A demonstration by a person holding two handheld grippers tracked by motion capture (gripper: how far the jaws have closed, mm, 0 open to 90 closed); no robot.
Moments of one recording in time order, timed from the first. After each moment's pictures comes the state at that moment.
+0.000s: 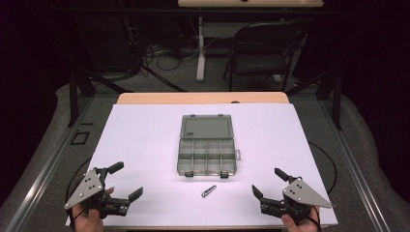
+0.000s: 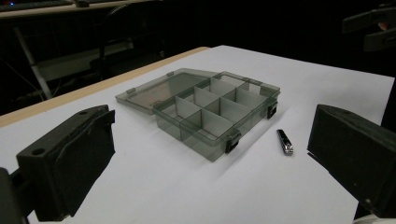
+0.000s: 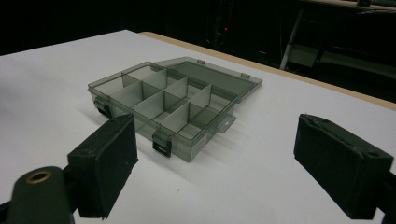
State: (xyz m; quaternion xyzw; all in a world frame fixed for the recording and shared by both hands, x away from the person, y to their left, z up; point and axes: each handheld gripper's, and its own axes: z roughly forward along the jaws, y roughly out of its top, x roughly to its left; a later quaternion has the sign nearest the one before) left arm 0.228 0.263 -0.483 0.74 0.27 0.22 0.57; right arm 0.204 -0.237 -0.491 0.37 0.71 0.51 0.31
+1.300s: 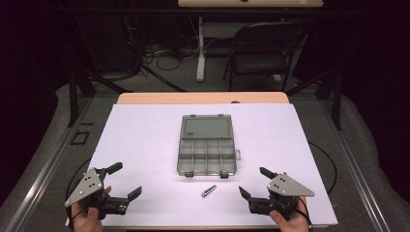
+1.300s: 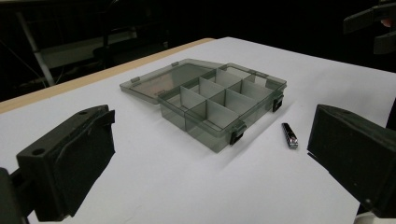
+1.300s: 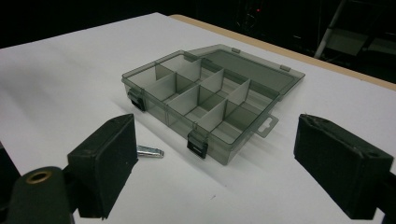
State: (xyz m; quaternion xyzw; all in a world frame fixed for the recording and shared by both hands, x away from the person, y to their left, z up) left arm 0.231 0.266 -0.485 0.75 0.29 0.21 0.56; right arm 0.217 -0.210 -0.484 0.35 0.75 0.49 0.26
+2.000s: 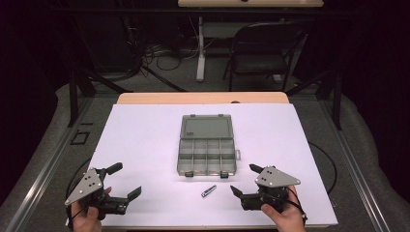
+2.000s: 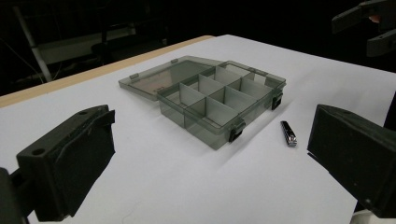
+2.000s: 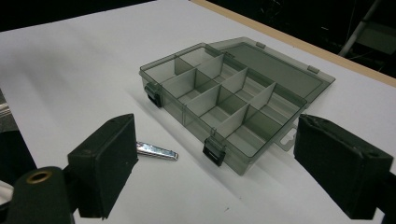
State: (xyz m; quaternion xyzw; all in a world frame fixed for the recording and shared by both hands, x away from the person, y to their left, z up) left arm 0.232 0.267 -0.486 0.75 0.30 0.21 0.56; right arm 0.233 -0.191 -0.475 0.32 0.79 0.47 0.23
